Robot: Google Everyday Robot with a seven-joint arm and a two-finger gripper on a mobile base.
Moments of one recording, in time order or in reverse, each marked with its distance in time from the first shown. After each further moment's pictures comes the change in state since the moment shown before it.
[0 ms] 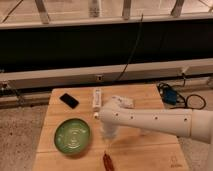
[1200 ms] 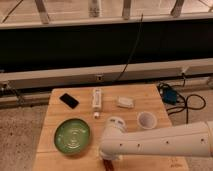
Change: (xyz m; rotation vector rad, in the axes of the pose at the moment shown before) arm -0.080 0.018 0.011 0.005 0.111 -0.178
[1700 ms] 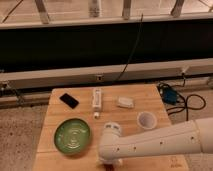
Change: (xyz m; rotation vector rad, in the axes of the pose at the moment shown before) arm -0.007 0.006 0.028 -0.040 -0.020 -0.046
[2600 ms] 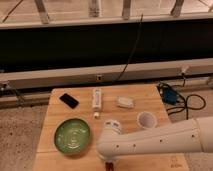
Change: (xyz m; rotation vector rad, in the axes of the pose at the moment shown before) arm 0.004 0.001 -0.014 -0.006 -0.009 -0.007
